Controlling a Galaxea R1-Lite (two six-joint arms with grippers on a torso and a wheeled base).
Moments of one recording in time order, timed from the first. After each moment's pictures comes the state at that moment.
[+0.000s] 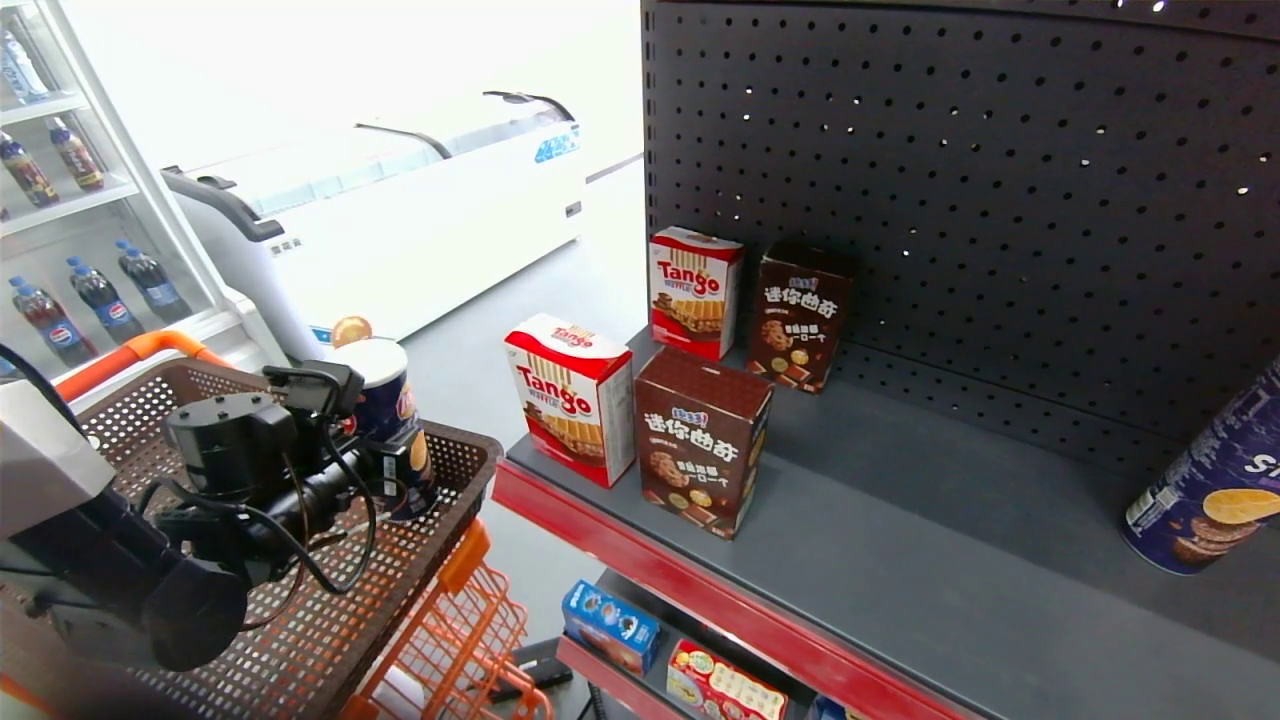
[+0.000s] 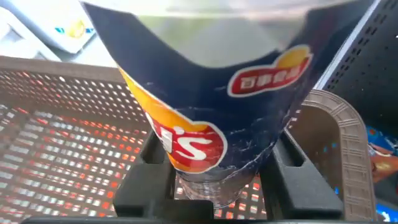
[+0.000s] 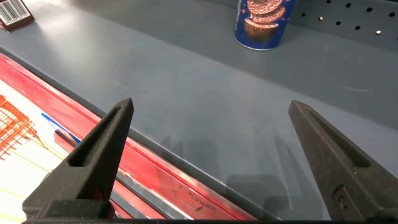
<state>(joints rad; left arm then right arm) -0.01 2.01 -0.57 -1.27 0.00 0.15 0.00 0.00 0.00 0.01 0.03 0.00</state>
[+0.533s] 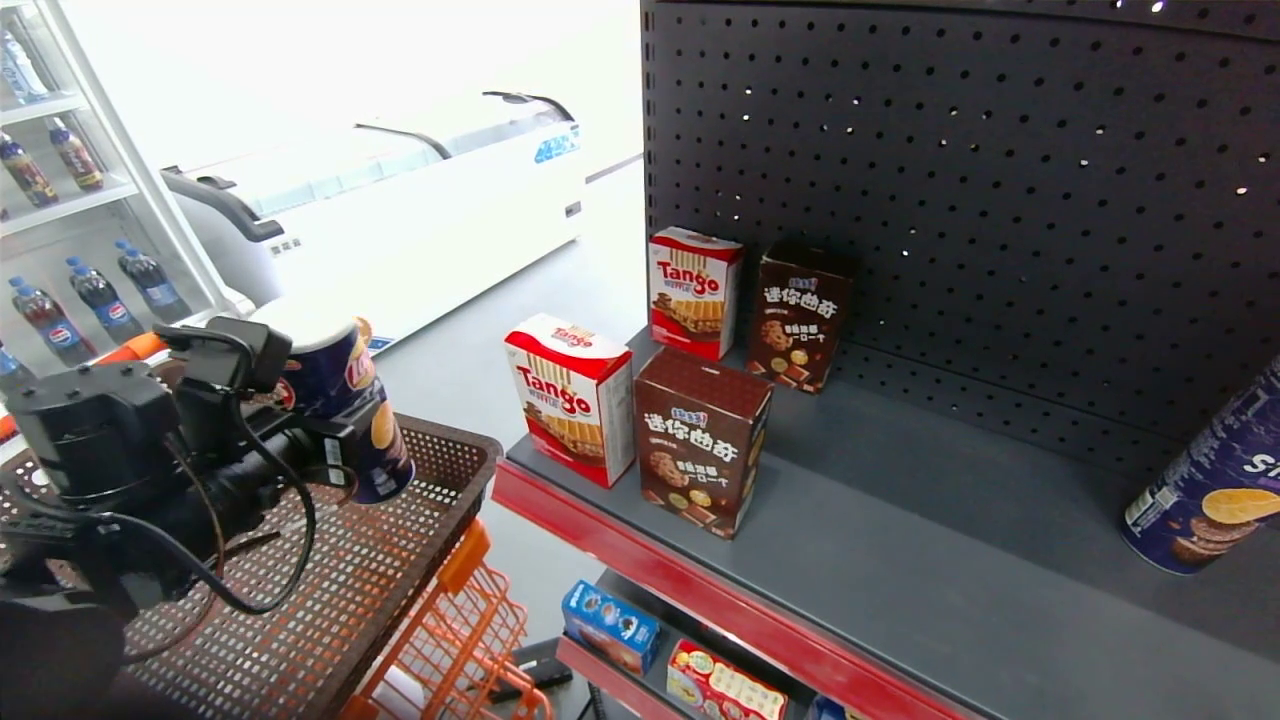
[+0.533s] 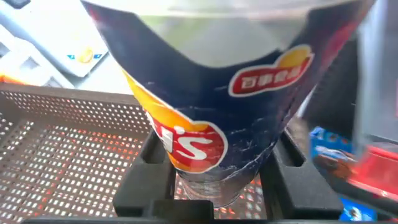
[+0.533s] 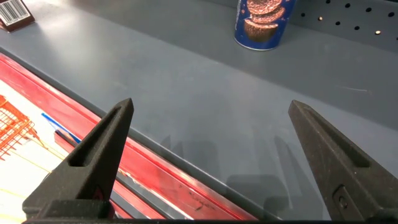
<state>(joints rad) -0.04 1.68 -0.47 -1.13 -0.02 0.15 0.00 0.00 0.00 0.01 0.03 0.00</state>
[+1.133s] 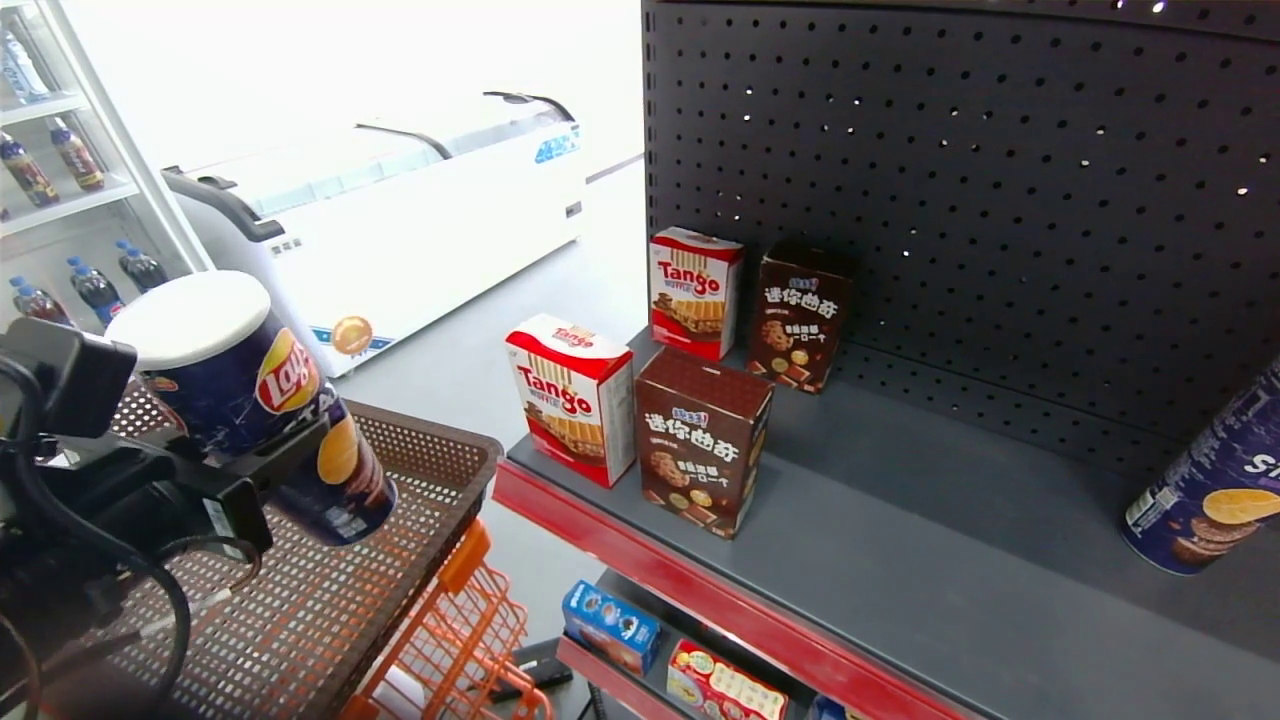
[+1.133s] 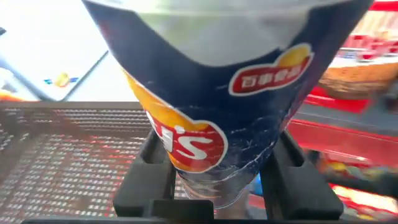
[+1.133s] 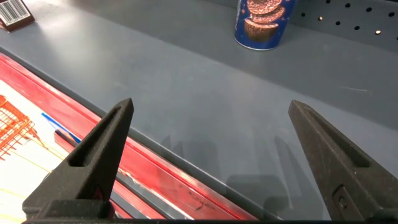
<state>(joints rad) -0.15 1.24 -0.35 -0.87 -0.07 0.13 0.00 0.00 0.00 0.01 0.03 0.00</state>
